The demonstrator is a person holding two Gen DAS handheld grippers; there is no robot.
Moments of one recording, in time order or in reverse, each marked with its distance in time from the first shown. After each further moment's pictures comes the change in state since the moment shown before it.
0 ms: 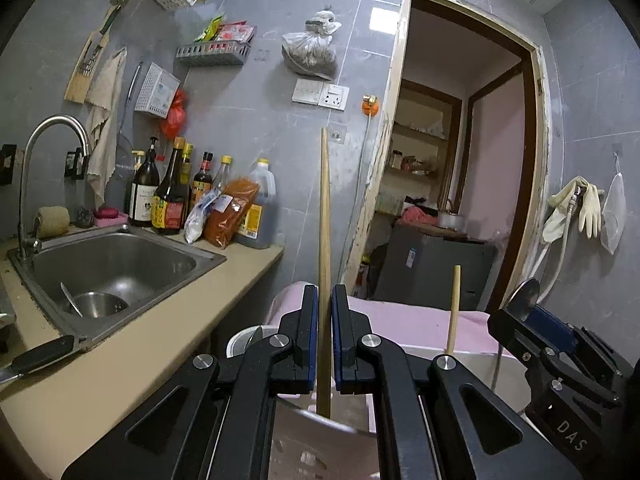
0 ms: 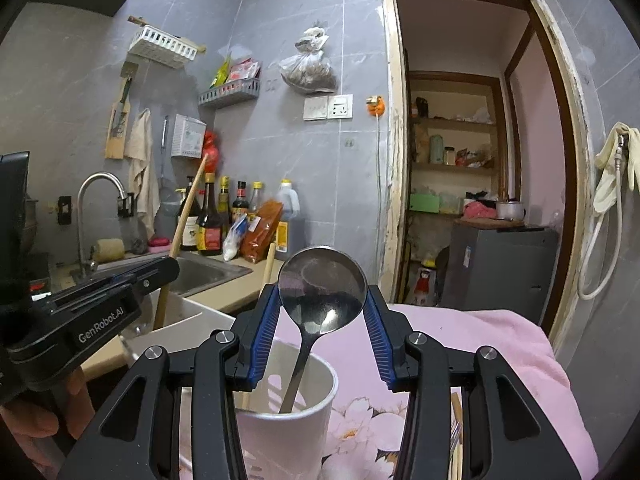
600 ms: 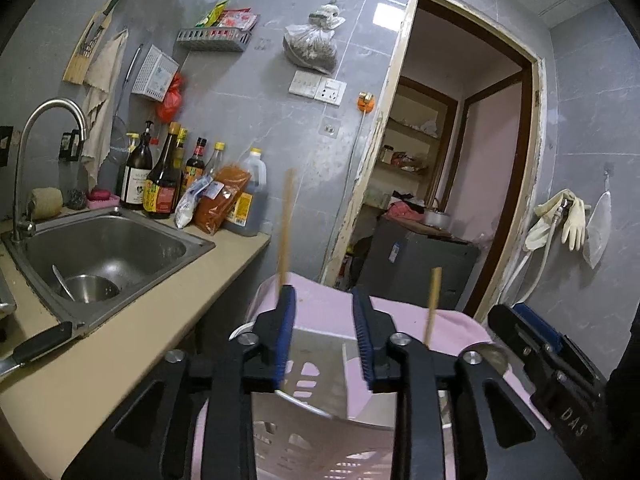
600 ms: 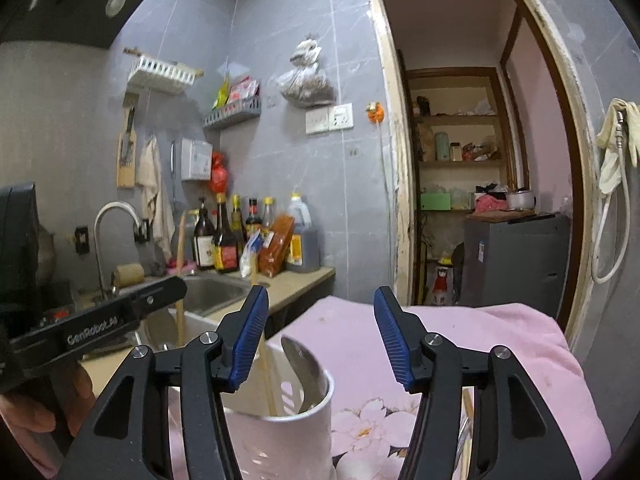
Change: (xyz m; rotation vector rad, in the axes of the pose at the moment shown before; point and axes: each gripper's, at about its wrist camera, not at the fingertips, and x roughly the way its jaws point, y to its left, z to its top) left arm -0.021 0.003 0.016 -0.058 0.030 -0.062; right arm -0.019 -0.014 0.011 0.095 -0.047 0.057
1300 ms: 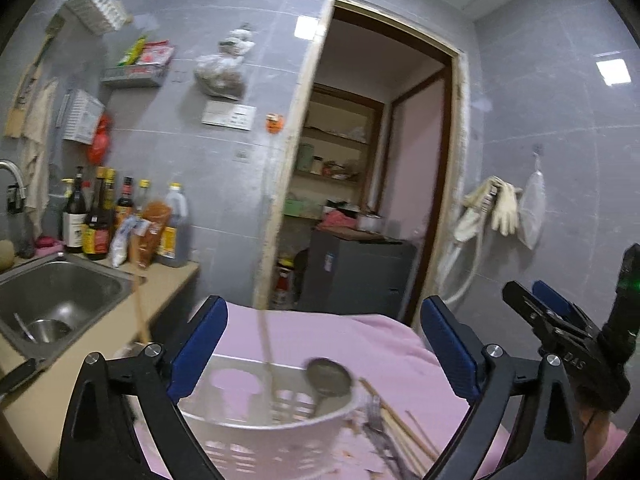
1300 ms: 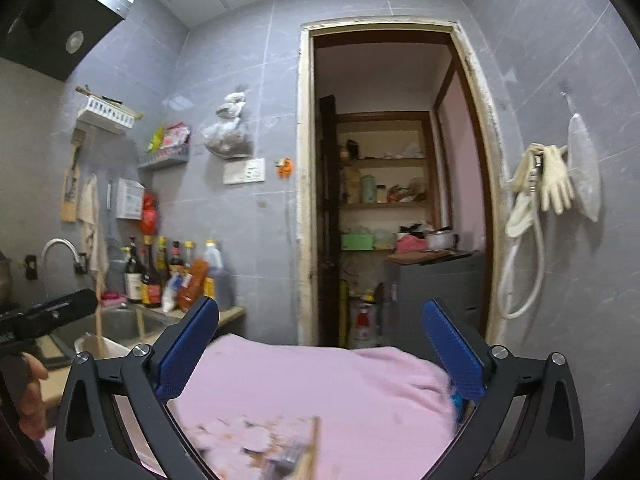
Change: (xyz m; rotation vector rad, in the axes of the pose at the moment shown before) left arm -0.032 -0.095 0.010 0.142 -0.029 -0.216; right arm -0.095 -0.095 0.038 -0.035 -0.120 -0.257
